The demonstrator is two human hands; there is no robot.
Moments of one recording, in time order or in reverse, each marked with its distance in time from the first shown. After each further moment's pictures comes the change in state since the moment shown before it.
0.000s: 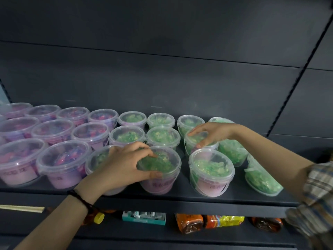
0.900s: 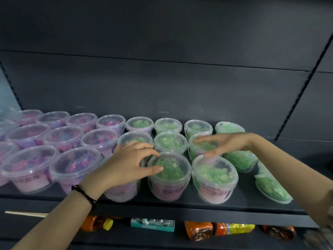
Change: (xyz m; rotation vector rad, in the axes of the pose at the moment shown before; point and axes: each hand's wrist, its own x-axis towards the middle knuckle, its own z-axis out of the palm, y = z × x) left_hand 0.004 -0.024 -0.020 0.000 -0.020 0.007; right_hand -0.013 -0.002 0.009 0.180 -0.156 -0.042
